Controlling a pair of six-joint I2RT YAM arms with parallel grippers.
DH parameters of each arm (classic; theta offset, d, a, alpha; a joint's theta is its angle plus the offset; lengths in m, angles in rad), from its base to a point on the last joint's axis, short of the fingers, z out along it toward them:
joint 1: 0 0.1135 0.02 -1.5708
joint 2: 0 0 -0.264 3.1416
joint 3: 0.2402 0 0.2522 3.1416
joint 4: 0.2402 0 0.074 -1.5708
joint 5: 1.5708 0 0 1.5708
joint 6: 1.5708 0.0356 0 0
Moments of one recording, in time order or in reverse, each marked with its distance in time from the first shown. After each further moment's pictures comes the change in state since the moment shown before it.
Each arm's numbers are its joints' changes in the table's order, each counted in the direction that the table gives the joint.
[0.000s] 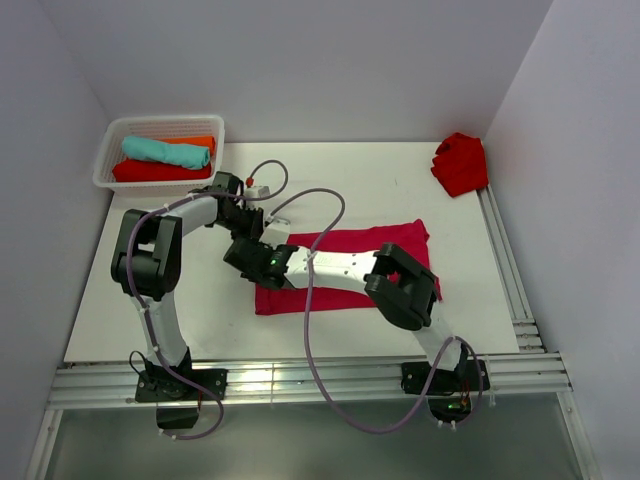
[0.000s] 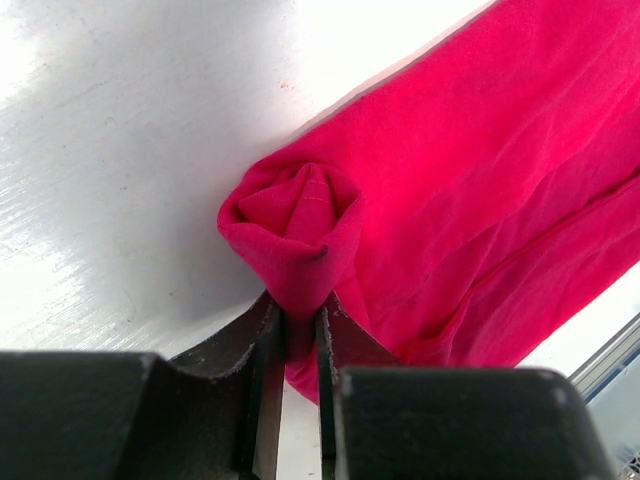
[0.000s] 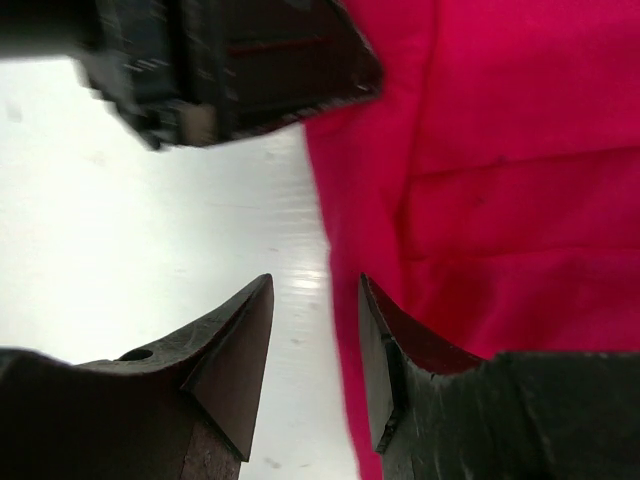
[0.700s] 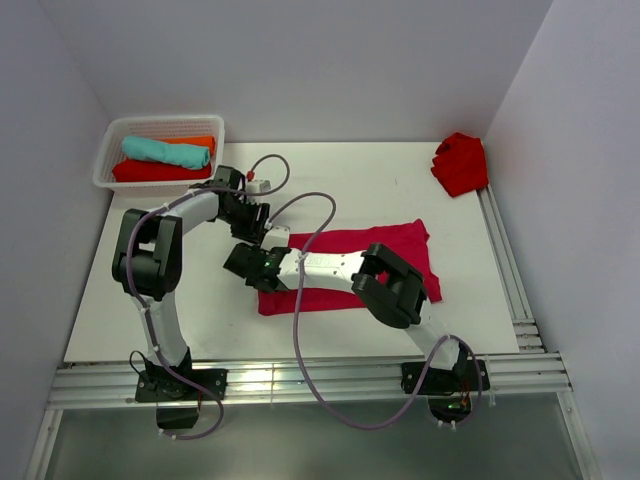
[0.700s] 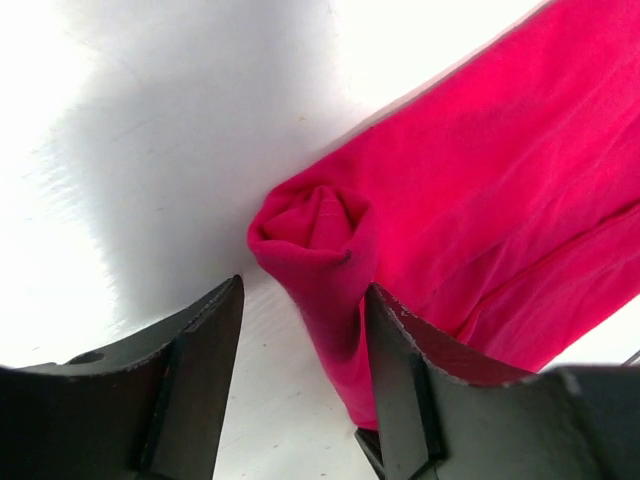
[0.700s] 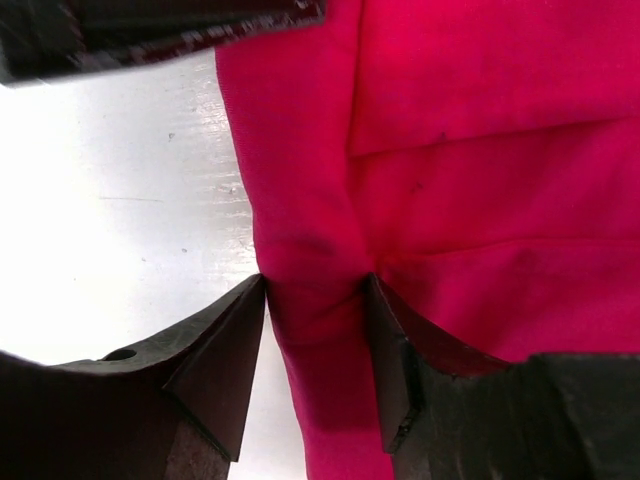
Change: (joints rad) left arm -0.010 0.000 0.050 0.021 -0.050 0.009; right arm 0.006 0.078 0.041 0.124 -0.003 -0.002
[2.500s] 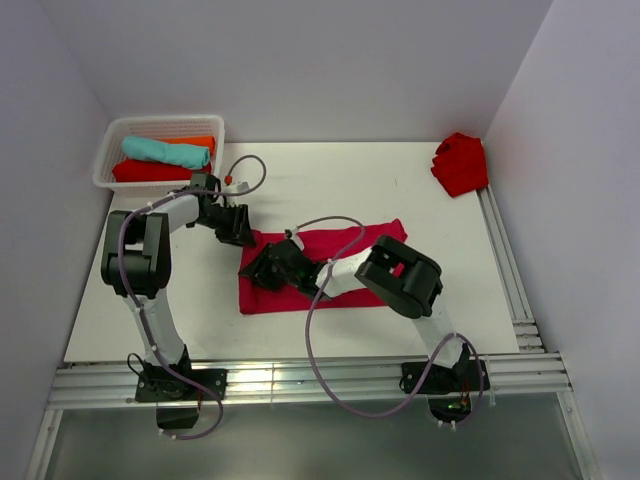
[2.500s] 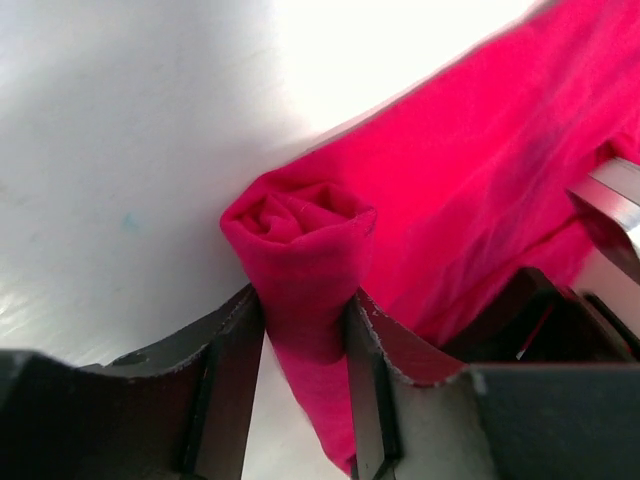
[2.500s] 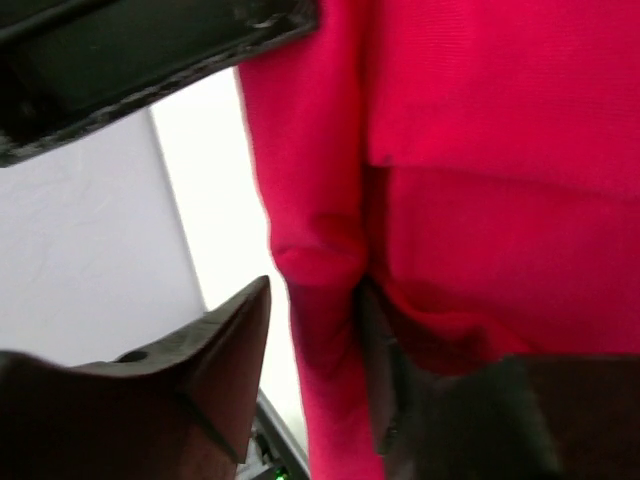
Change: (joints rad) left arm 0.157 0.000 -0.069 -0.019 0.154 0.026; right arm -0.151 -0.050 -0.540 -1.102 -0.527 0.197
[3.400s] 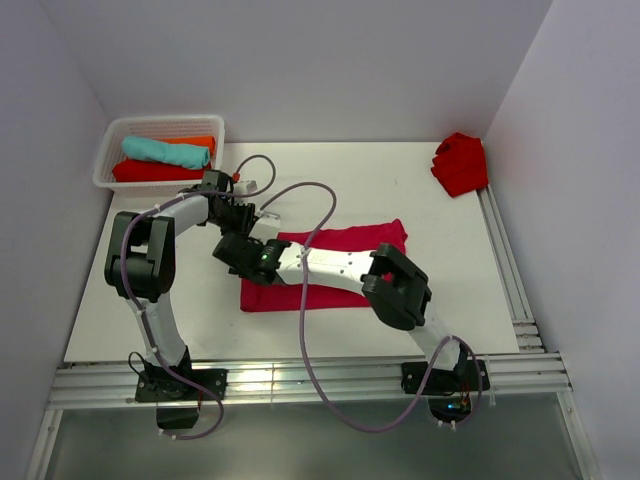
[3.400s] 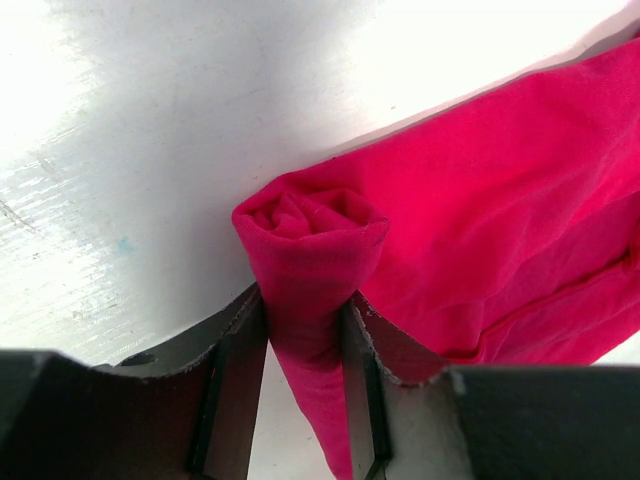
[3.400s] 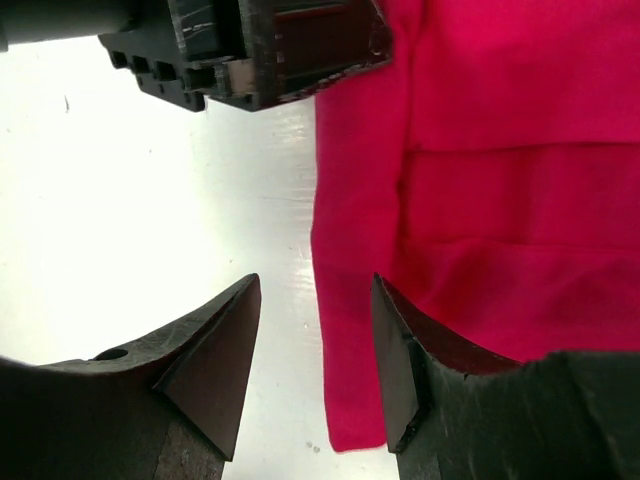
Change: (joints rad) left arm -0.089 -0.024 0.005 -0.041 -0.184 -0.061; right arm 0.159 0.001 0.611 1.047 0.512 -0.200
